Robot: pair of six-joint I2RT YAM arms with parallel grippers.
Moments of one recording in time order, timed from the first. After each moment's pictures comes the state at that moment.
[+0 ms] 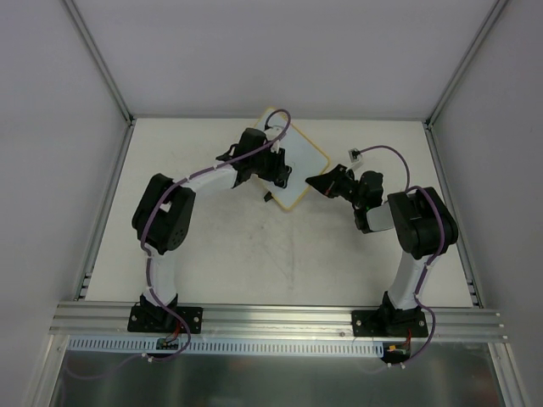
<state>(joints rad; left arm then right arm) -0.55 1.99 1.40 -0.05 0.27 -0.23 0.23 1.89 0.67 1.14 -0.62 0.84</state>
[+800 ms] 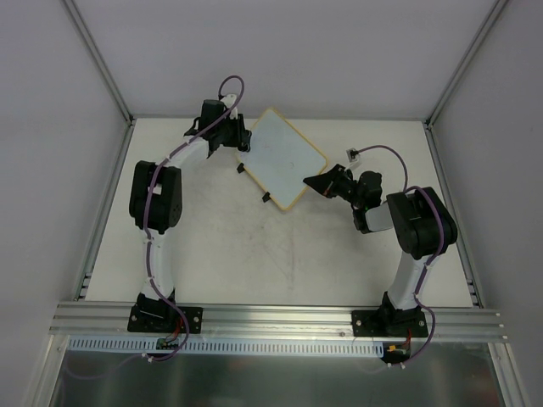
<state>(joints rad) -0.24 2.16 1.69 -0.11 0.27 -0.21 0.25 1.89 0.67 1.16 -0.64 0.87</state>
